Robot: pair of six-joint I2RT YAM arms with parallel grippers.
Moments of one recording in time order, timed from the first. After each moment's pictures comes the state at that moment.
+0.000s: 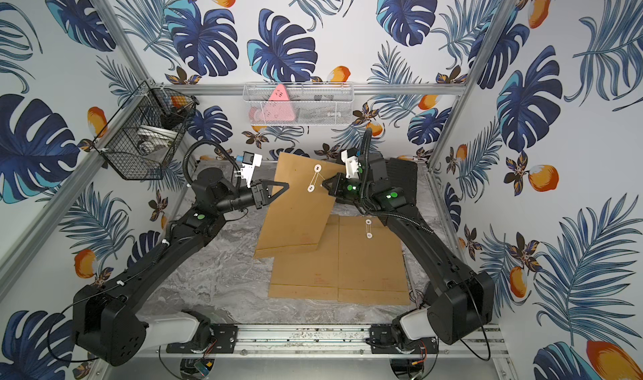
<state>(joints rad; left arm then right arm) -0.29 1.29 1.05 0.19 0.81 -0.64 0.42 1.43 1.37 -0.42 -0.43 0.63</state>
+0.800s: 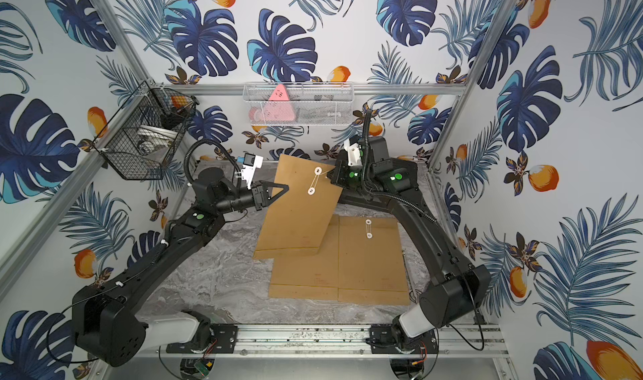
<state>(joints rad) -0.29 1.29 1.05 0.13 0.81 -0.57 0.40 1.55 1.70 -0.73 -0.35 0.57</state>
